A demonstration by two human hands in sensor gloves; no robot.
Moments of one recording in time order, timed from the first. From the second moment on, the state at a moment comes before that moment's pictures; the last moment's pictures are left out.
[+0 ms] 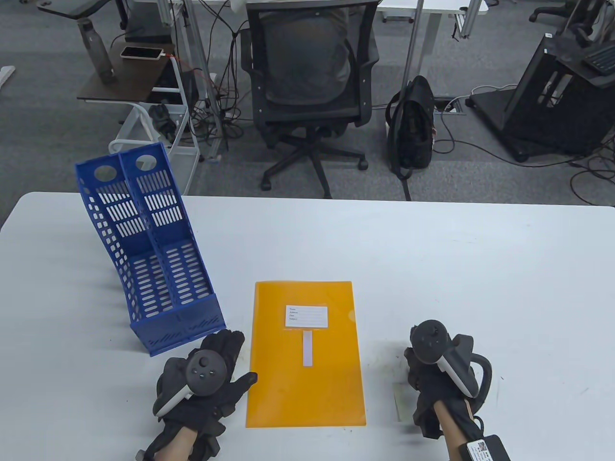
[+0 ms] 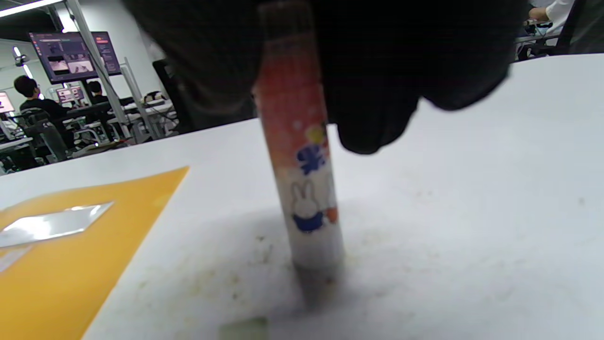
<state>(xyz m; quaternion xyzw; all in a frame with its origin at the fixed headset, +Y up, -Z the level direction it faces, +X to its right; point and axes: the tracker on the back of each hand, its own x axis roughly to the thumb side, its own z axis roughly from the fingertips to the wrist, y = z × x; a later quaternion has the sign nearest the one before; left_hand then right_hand) -0.199 -0.753 -0.268 -0.09 -0.10 0.21 0.97 0.215 -0.703 -0.308 -0.07 0.03 0.99 0.10</state>
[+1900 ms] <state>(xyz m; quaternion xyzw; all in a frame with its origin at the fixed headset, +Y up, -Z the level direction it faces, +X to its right) -0.134 -0.752 -0.268 -0.12 -0.17 0.56 0.80 0.078 -0.726 -0.249 0.22 -0.06 0.94 0.24</state>
